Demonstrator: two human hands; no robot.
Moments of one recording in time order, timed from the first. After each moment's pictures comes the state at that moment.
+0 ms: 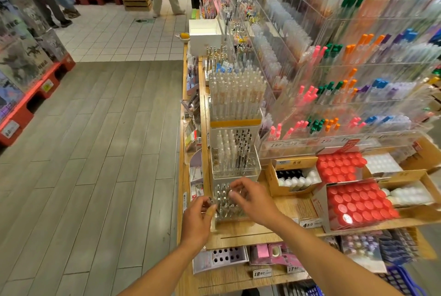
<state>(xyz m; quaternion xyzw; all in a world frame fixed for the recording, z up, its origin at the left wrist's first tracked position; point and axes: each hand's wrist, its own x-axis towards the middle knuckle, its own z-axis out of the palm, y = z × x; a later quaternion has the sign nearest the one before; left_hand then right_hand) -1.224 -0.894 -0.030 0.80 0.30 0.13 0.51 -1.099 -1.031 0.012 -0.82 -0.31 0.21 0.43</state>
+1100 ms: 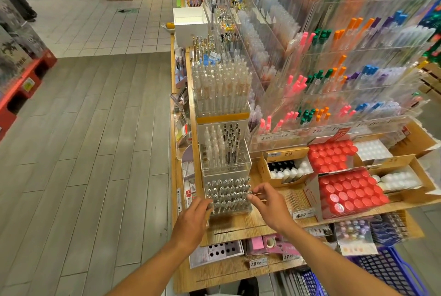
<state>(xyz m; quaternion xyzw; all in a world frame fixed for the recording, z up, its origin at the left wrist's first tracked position) -1.225 -0.889 -0.045 0.94 0.09 0.10 0.31 -1.086 -1.088 -0.041 -0.84 -0.12 0.22 0.48</state>
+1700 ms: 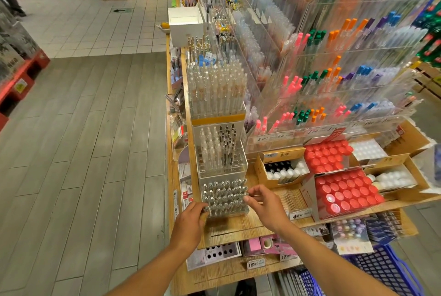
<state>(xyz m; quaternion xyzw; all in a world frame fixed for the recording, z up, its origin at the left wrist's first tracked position) -1.216 -0.889 -0.066 0.92 0.20 0.03 0.35 -1.084 -1.089 -0.040 -0.82 -0.12 0.24 0.50</state>
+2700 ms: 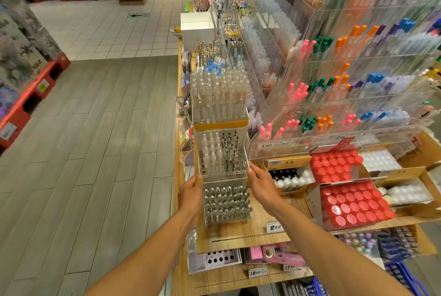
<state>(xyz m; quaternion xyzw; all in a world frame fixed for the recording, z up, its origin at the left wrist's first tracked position) -1.145 -0.883 -0.014 0.59 0.43 0.08 0.68 -1.031 -1.045 -0.015 -0.79 -0.09 0.26 0.55</state>
